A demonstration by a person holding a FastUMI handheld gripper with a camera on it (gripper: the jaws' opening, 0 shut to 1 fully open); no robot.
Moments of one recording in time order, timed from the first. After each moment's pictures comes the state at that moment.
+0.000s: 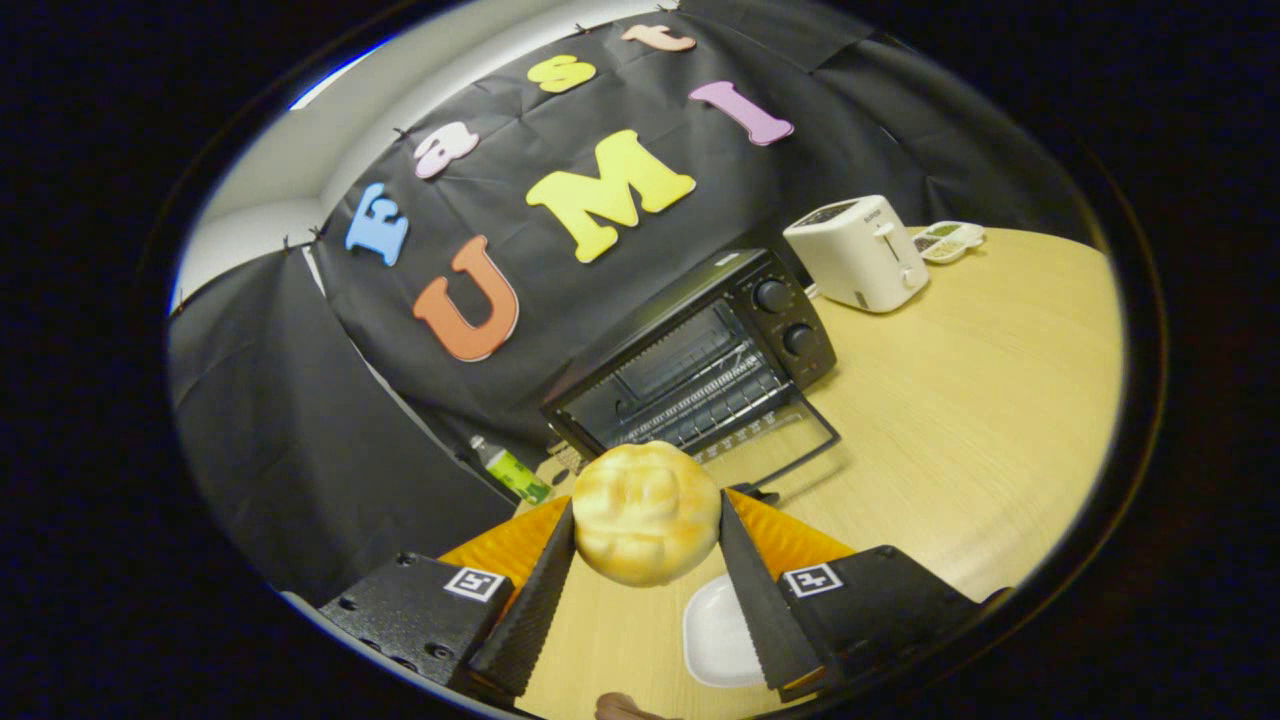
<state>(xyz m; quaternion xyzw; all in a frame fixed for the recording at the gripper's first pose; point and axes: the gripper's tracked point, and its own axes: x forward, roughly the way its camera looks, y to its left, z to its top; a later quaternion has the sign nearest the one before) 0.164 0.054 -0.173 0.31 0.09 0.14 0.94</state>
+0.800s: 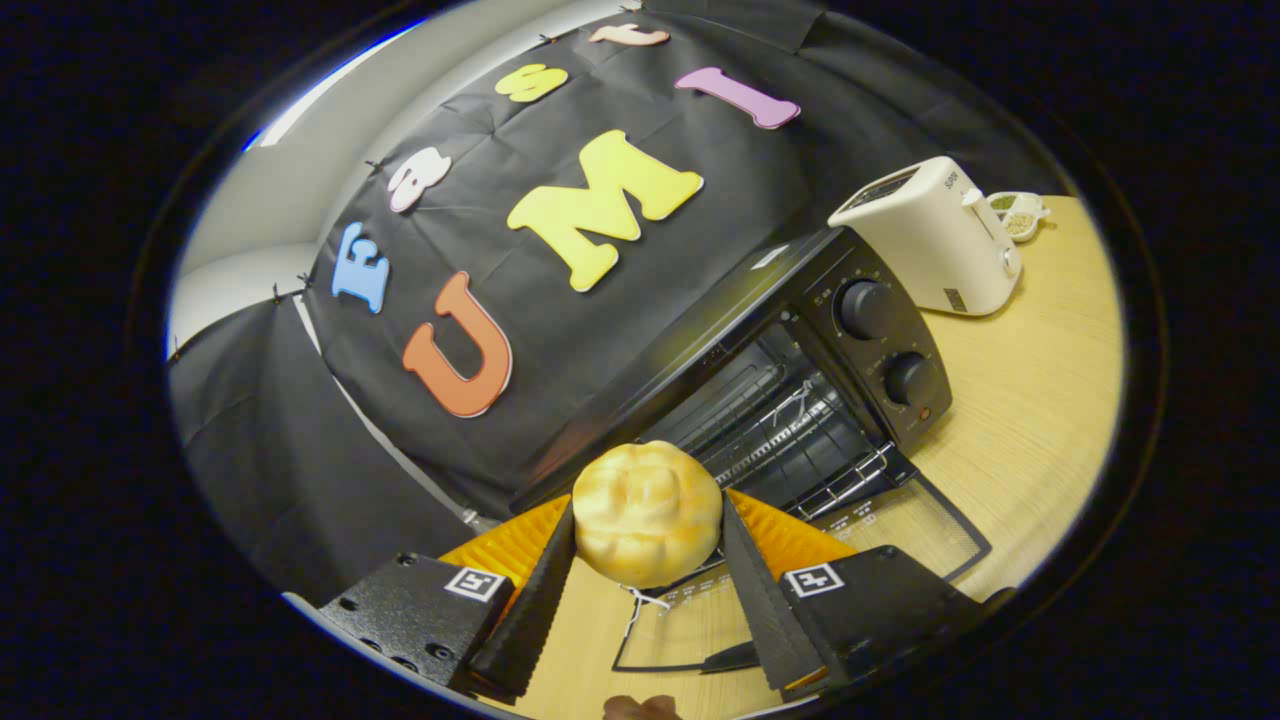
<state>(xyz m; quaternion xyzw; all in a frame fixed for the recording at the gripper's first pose) 0.336 0.071 -0.179 0.34 0.07 0.15 0.92</state>
